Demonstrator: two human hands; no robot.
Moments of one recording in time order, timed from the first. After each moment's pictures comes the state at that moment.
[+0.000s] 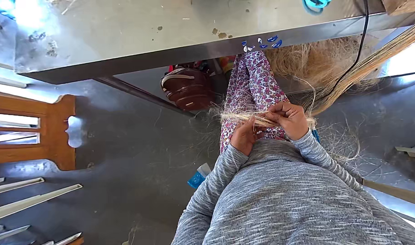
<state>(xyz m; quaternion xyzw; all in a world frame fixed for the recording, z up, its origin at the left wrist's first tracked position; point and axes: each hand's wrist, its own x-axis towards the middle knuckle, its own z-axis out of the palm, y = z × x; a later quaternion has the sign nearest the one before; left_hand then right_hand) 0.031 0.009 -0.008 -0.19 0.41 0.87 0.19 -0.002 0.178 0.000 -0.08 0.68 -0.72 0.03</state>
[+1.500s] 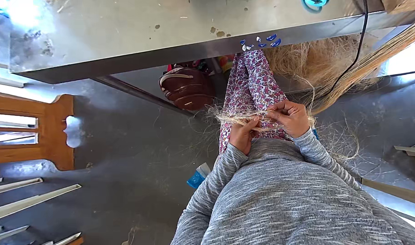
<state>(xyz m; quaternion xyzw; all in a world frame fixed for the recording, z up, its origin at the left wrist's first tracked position) 0.029 0.016 -0.008 -0.22 0.48 0.84 0.13 -0.004 0.183 -0.004 -0.05 0.70 -0.71 0.02</state>
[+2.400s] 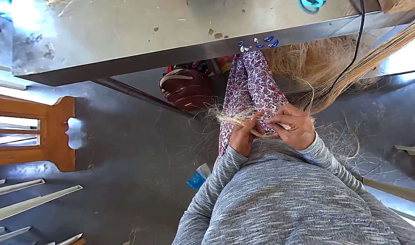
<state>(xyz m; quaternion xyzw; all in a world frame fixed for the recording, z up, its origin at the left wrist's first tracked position) 0.031 0.017 -0.006 -0.14 0.47 0.86 0.14 0.009 0.198 0.013 -0.28 0.83 -0.46 -0.13</state>
